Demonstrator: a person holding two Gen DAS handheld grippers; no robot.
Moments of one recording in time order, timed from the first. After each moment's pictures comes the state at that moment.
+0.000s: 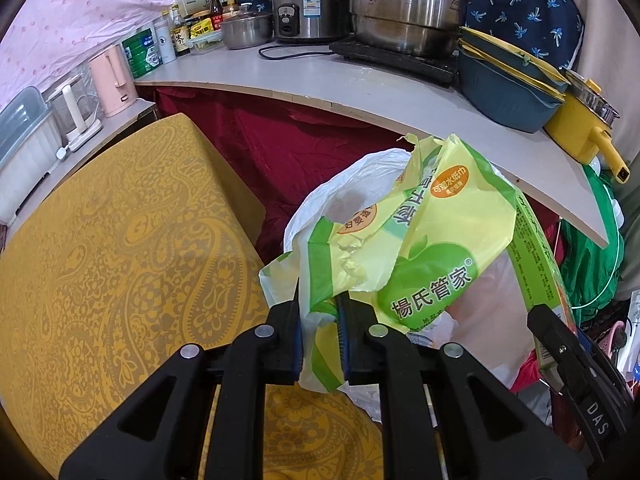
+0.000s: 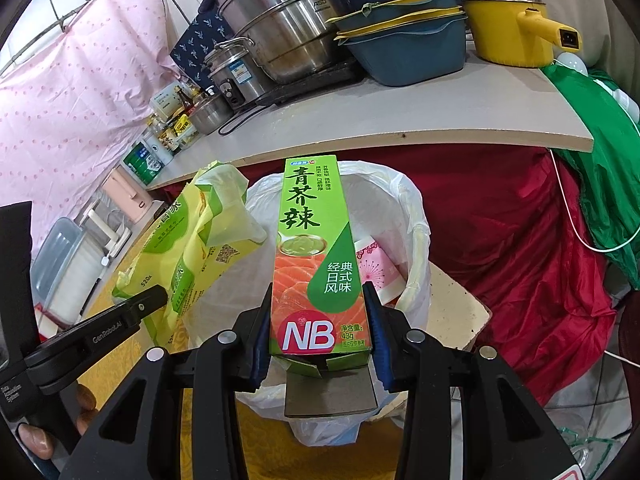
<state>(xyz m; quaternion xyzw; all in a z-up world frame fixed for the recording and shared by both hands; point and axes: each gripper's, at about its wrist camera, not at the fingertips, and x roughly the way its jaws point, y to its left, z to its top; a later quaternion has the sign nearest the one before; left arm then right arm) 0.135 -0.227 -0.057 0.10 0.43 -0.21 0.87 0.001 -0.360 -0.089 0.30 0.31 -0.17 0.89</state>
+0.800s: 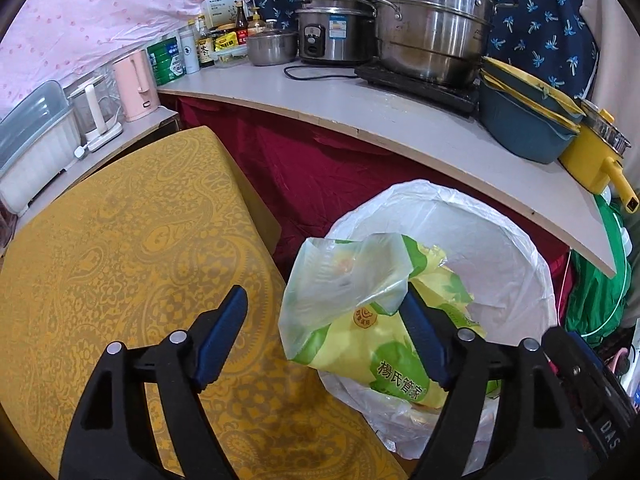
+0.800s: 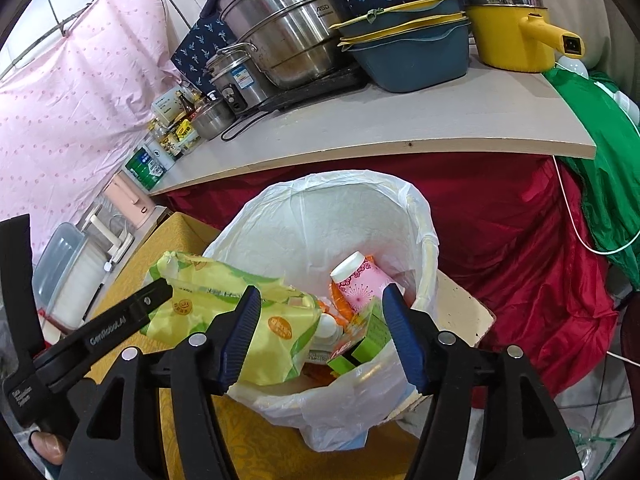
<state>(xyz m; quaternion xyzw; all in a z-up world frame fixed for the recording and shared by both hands) 0.142 -0.211 -0.045 0.07 0.39 -0.18 0.90 0.003 -0.354 -0.079 0.30 0.31 -0.17 0.89</state>
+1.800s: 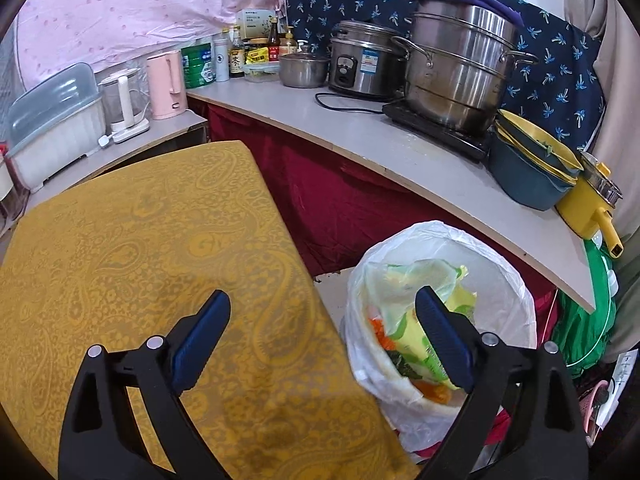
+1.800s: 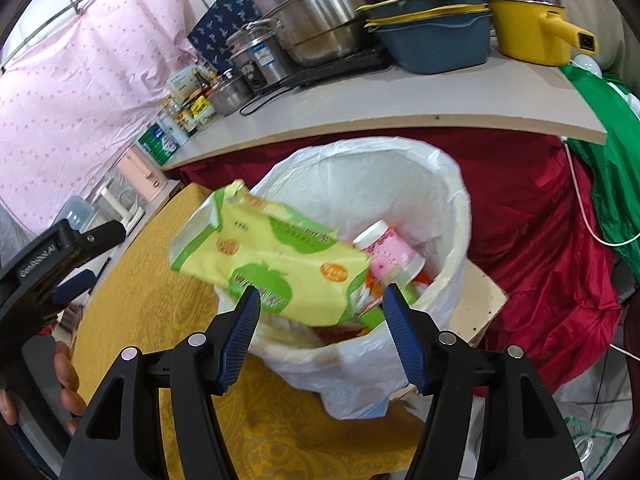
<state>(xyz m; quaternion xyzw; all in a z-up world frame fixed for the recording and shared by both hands) 0.130 -0.152 -0.010 0.02 0.37 -0.16 0.91 0.003 -0.316 -0.087 0.29 0.34 -0.14 0.89</state>
